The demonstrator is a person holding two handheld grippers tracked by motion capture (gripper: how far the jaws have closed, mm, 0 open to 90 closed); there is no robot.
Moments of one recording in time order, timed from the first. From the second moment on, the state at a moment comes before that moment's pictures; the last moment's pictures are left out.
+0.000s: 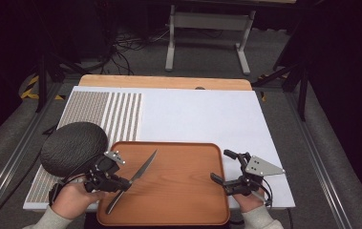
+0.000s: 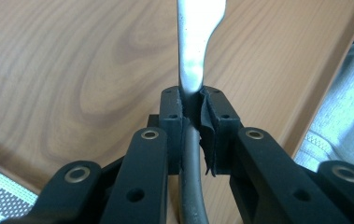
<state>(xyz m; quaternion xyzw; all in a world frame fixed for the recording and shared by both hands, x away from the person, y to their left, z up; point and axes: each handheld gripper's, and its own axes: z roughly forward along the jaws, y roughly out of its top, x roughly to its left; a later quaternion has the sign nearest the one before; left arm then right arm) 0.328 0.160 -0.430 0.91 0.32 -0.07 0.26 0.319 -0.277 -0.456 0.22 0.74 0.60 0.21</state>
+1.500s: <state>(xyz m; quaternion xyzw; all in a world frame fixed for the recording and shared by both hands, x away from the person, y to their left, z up) 0.332 0.147 -0.452 0.92 0.33 -0.07 0.20 0.319 -0.278 -0.455 0.22 0.74 0.60 0.21</state>
